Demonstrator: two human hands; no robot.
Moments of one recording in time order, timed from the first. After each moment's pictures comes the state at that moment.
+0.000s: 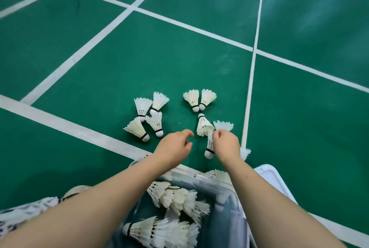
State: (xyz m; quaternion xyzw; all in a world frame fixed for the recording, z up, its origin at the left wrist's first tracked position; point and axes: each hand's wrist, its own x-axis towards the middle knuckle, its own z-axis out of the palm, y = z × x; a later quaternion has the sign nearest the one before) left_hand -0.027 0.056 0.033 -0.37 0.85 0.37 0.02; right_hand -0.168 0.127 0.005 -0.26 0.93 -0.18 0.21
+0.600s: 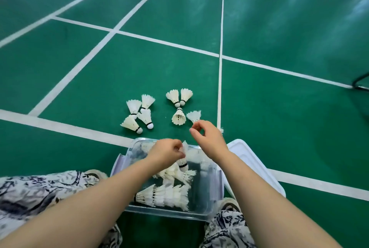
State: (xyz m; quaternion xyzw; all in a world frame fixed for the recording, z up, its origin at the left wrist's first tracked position) left_hand 0.029 0.142 0.087 -0.34 0.86 0.37 0.07; right_hand -0.096 0.227 0.105 -0.39 0.83 -0.31 0.23
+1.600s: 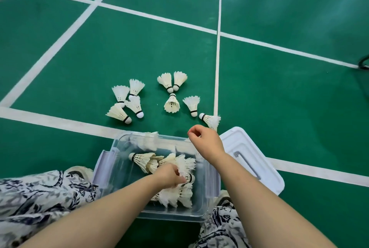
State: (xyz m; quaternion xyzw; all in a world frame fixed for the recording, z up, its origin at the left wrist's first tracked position) left_hand 0.018 0.181 -0.004 -0.39 0.74 0.47 0.29; right_hand -0.111 0.232 0.056 -0.31 0.87 -0.25 0.29
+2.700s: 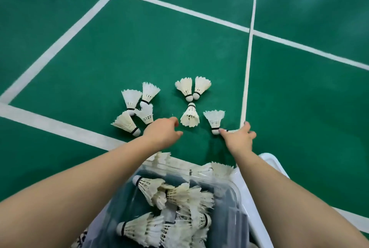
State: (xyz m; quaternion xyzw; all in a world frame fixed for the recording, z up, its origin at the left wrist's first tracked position) left_hand -0.048 0.024 0.016 -0.41 0.86 0.28 0.16; right_hand -0.215 0.155 -0.026 -0.05 0.93 -0.23 0.26
